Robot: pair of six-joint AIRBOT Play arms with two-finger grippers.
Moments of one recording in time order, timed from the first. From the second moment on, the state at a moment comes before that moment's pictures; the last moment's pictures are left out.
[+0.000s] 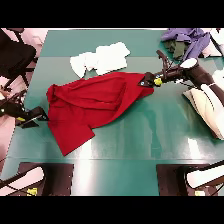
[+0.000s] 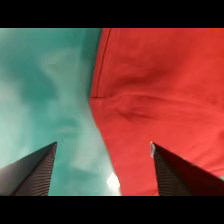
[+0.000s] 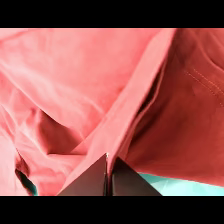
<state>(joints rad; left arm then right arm) 0.44 -1.18 0.83 1.23 -1.31 -1.43 0.07 -1.67 1.44 -0.67 1.17 1.20</state>
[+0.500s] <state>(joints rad) 0.52 -1.32 0.72 0.89 -1.23 -1.21 0.07 -1.66 1.44 -0.68 1.23 1.20</state>
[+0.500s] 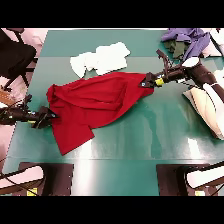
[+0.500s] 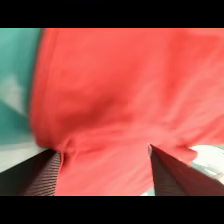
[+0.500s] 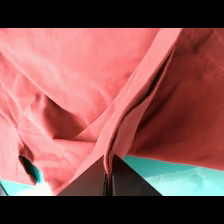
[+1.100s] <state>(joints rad) 0.52 -1.22 0.86 0.64 -1.13 -1.08 0.03 -1.61 1.44 -0.68 1.27 1.20</state>
